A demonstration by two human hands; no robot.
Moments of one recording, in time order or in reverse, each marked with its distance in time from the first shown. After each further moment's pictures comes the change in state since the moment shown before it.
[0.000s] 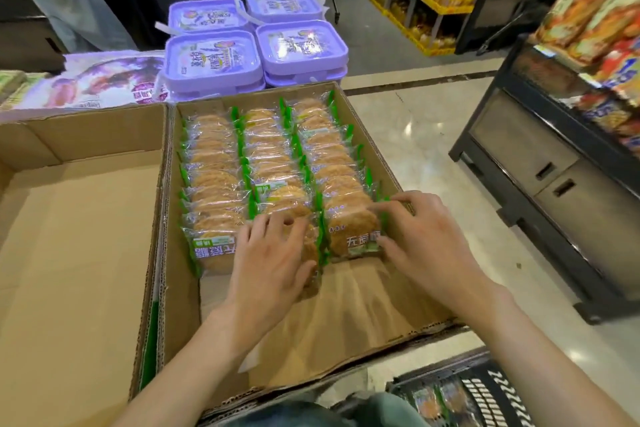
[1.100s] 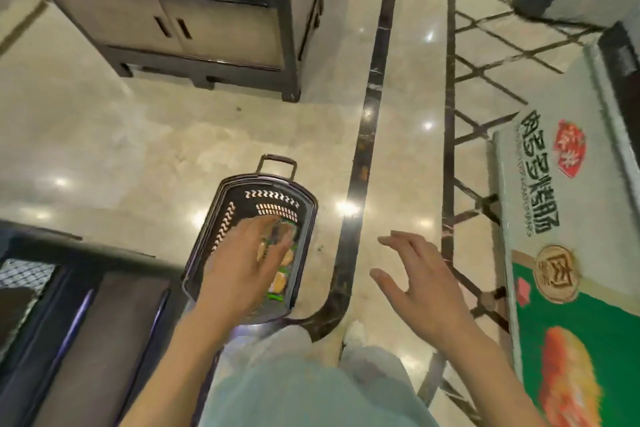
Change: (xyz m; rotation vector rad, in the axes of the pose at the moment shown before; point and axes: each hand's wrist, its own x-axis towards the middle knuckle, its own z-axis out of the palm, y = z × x) left_hand -0.273 0.503 0.047 -0.586 -0.619 0.750; right_hand -0.722 0.067 -0.066 0.297 0.127 1.335
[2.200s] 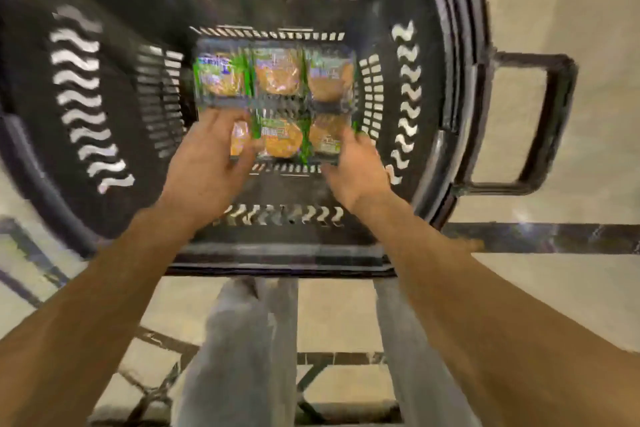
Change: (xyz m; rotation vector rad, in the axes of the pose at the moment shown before) left_hand 0.170 -0.345 0.414 -0.418 0.283 -1.307; right_hand 0.506 0.067 0.539 -0.740 -1.139 -0.623
